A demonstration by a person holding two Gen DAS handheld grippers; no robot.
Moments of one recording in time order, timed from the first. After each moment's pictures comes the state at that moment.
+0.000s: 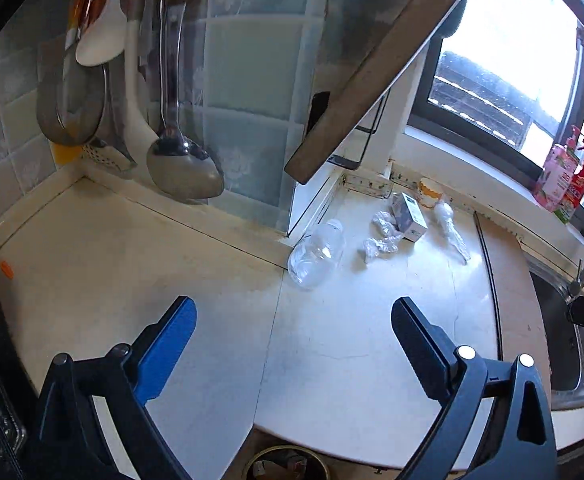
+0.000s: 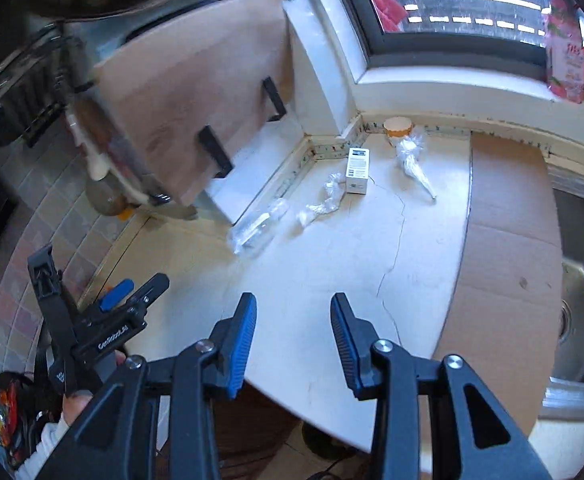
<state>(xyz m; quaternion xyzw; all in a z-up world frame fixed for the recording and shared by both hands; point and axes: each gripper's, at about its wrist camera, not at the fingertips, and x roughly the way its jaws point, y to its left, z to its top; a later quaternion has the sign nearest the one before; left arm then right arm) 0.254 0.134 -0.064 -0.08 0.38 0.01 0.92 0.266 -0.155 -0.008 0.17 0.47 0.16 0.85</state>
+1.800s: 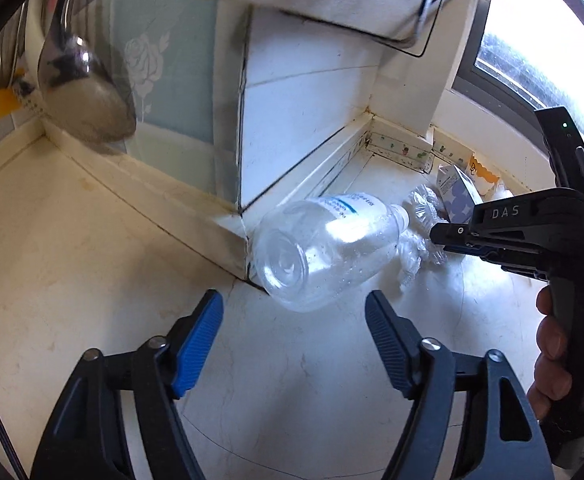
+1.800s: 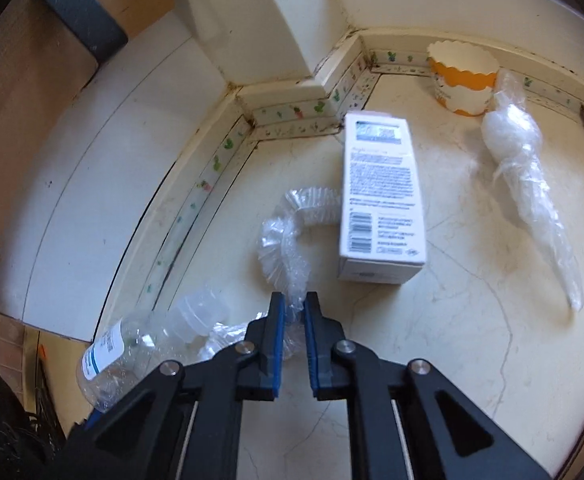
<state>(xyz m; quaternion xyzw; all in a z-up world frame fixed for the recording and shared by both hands) 0.363 0.077 -0.176 -0.09 0.41 0.05 0.91 0.486 -0.095 -0.163 0.15 0.54 0.13 0.82</state>
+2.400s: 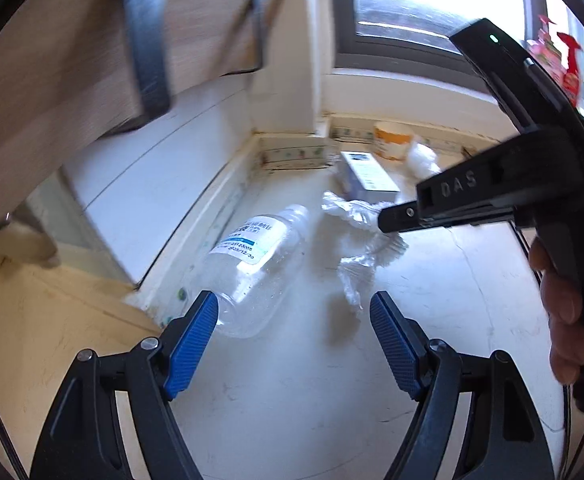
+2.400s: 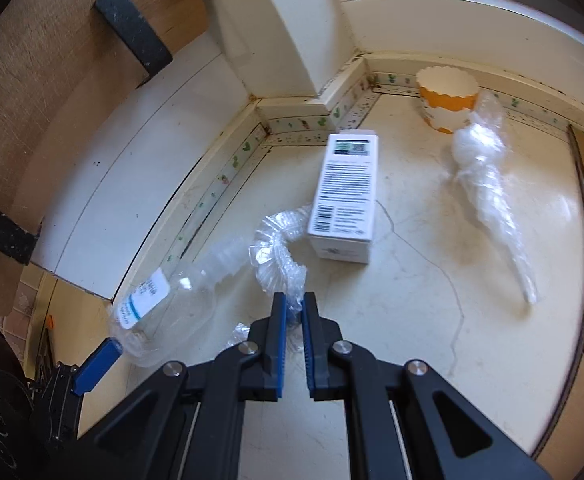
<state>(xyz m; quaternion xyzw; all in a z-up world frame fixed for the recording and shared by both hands) 0.371 -0.003 -0.150 0.07 0.38 -0.08 0.92 0.462 -0.130 -0.142 0.15 0.53 0.16 0.82</state>
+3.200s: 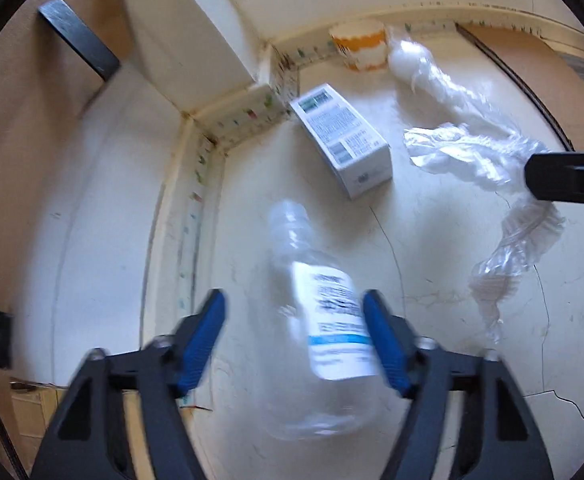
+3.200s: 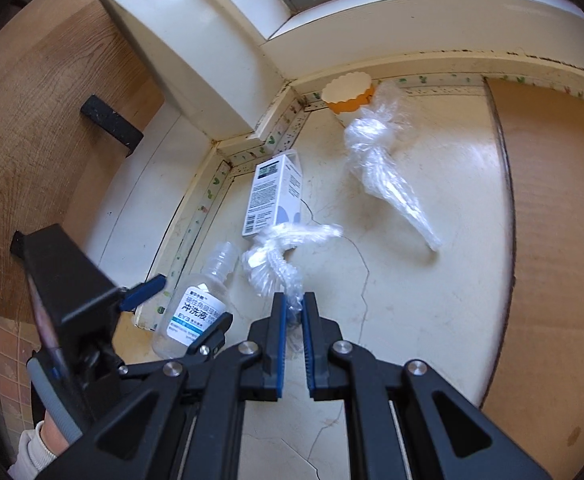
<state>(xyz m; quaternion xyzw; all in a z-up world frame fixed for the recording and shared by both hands) 0.452 -0.064 -0.176 0.27 0.52 -0.07 0.81 0.416 -0.209 -0.125 0.24 0.51 0.13 0.82</state>
